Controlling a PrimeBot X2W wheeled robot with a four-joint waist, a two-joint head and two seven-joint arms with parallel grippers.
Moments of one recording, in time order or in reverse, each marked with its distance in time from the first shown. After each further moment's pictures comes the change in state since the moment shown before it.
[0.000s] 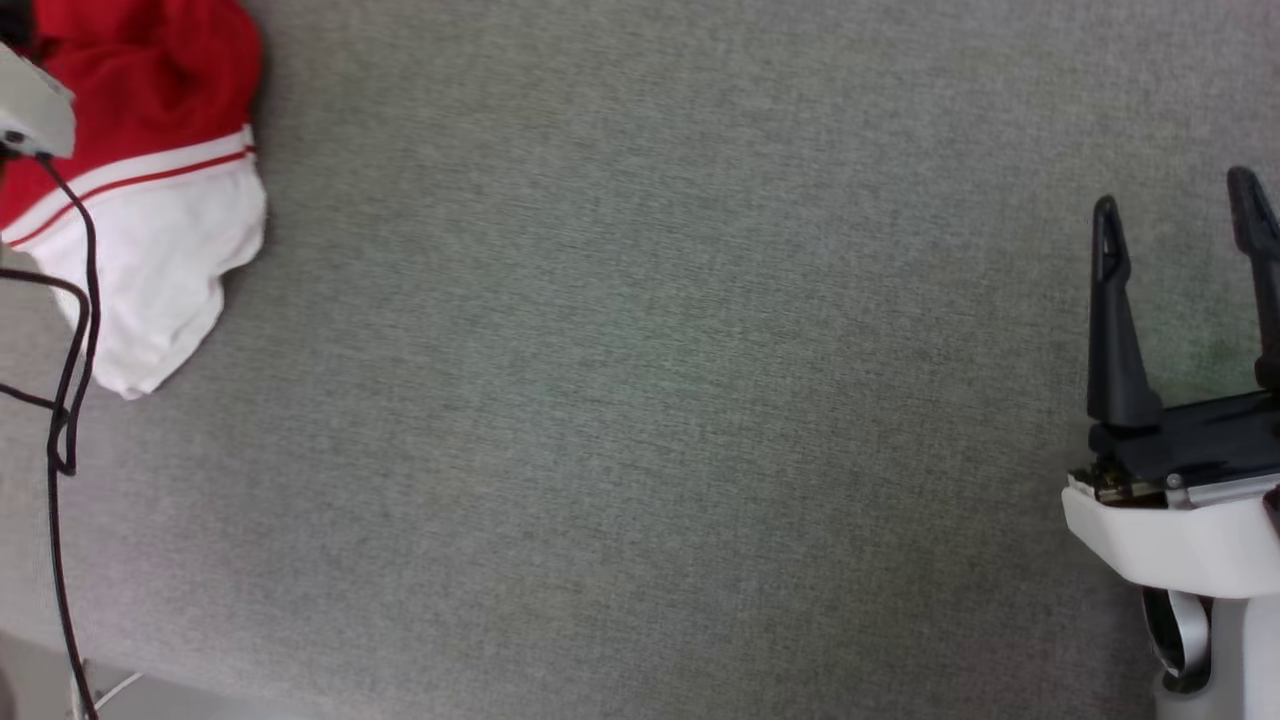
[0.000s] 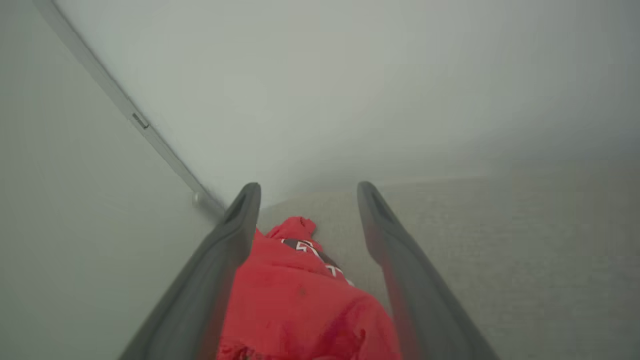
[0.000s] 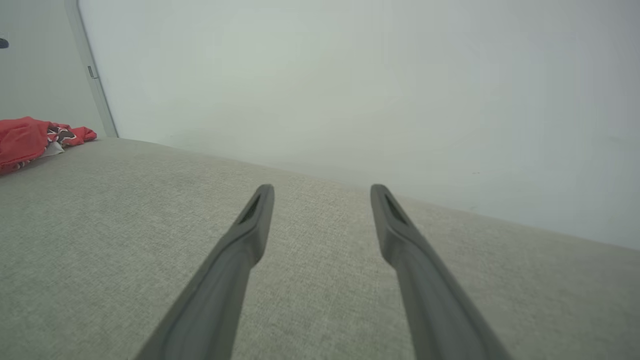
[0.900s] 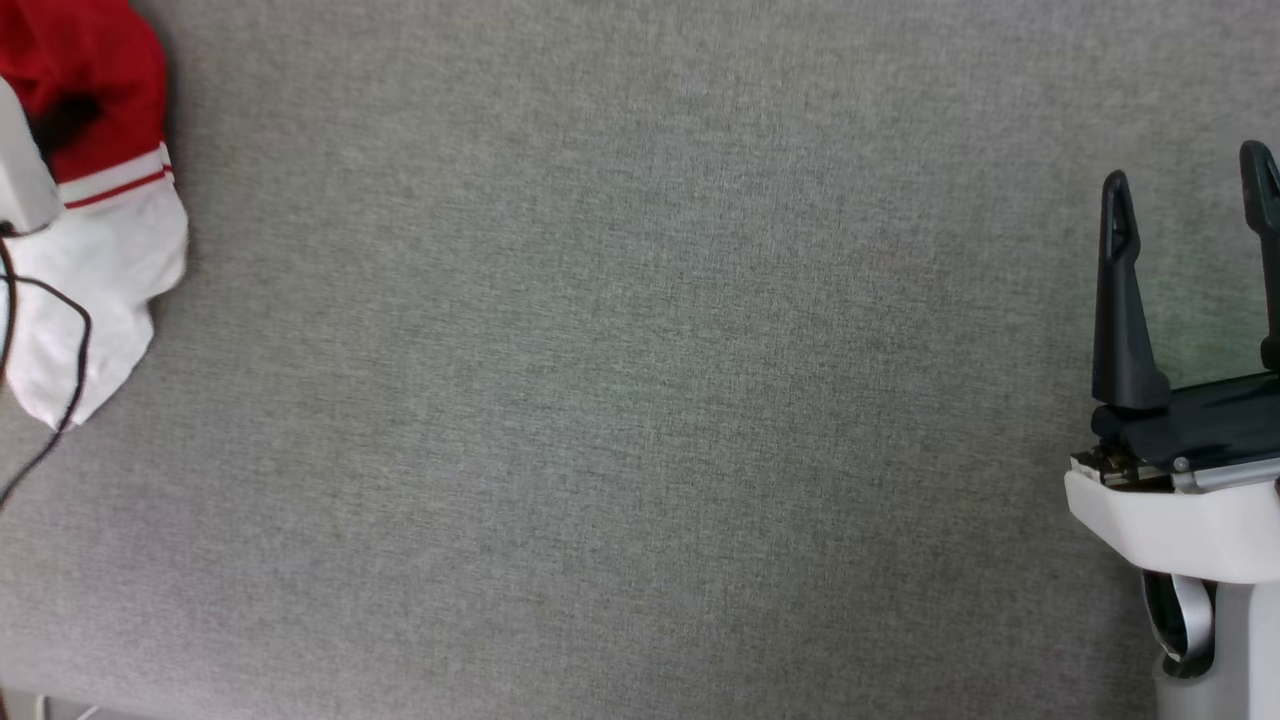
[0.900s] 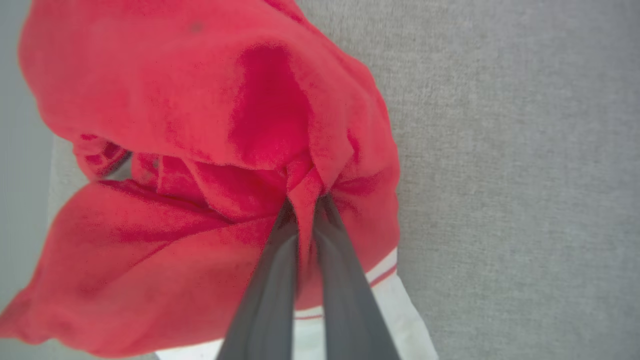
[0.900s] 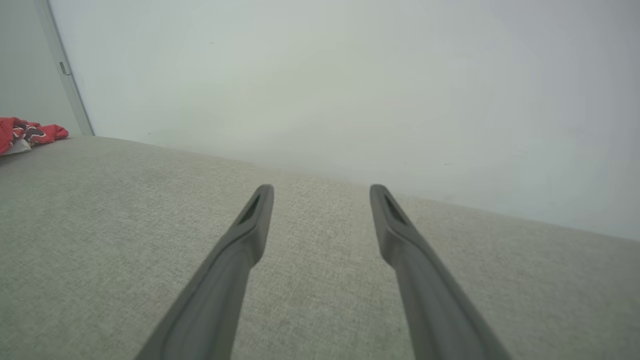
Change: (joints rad) left arm -0.123 0.233 -0.444 0.165 -0.602 0.000 0.677; right arm -0.033 0.000 -0.001 0.004 0.021 0.000 0.000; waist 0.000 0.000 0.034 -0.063
